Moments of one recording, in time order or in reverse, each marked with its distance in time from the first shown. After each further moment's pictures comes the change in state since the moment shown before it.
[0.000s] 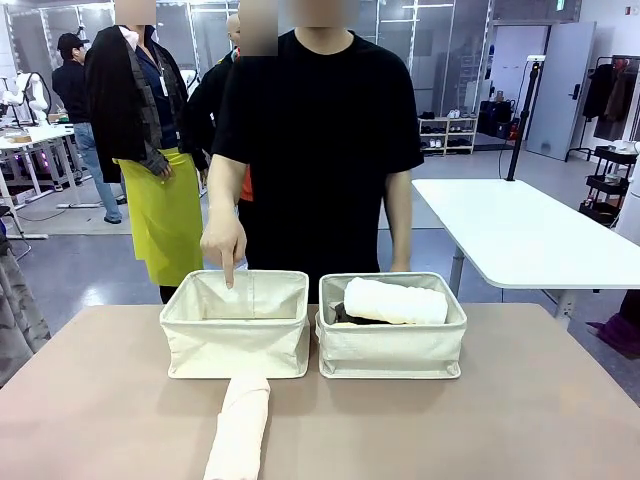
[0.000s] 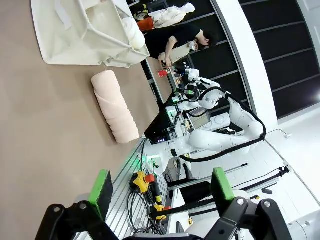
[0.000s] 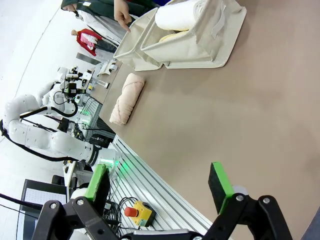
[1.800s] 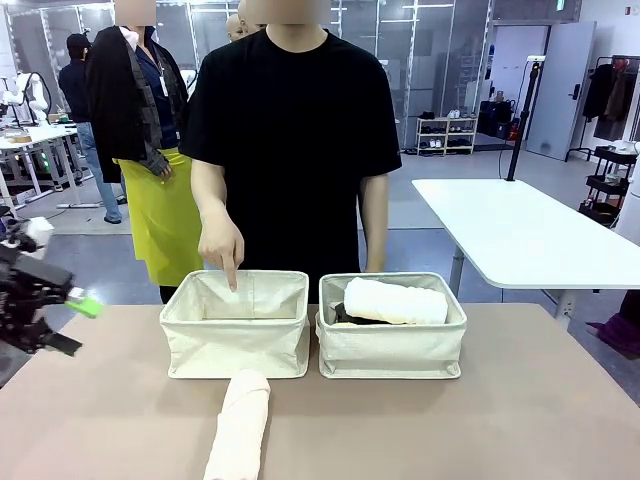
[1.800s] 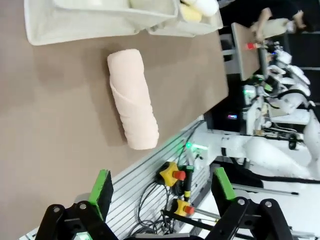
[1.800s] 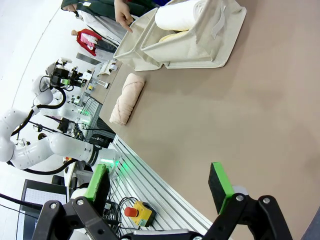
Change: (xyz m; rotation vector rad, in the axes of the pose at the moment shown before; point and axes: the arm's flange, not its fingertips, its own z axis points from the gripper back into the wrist) left arm 0.066 -0.122 -0.219 0.525 0.244 0.109; right arm 0.000 0.000 0.000 0.000 0.000 0.000
